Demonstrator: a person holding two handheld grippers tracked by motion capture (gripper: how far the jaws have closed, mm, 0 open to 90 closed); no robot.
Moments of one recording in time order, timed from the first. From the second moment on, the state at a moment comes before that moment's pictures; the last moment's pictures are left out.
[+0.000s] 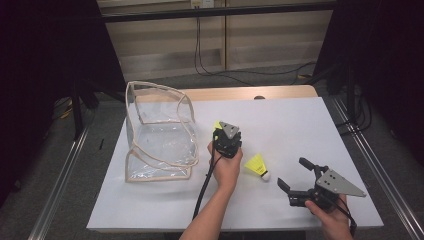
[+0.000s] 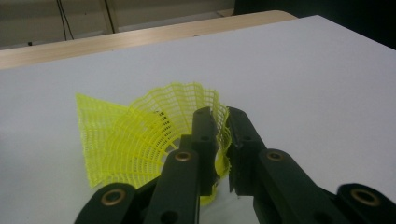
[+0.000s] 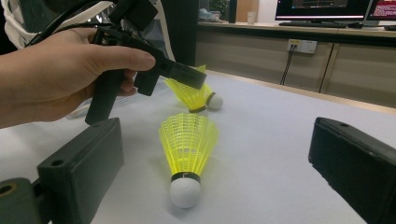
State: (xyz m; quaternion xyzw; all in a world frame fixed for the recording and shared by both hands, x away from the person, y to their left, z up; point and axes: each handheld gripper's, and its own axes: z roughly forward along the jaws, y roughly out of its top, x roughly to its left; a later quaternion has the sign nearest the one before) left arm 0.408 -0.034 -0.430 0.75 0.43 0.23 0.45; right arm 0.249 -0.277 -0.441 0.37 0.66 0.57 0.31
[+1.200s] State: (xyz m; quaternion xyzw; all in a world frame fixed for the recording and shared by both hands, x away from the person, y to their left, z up) left arm 0.407 -0.008 -0.409 0.77 0.42 0.26 0.40; right arm 0.248 -0.276 -0.441 0.37 0.66 0.57 0.31
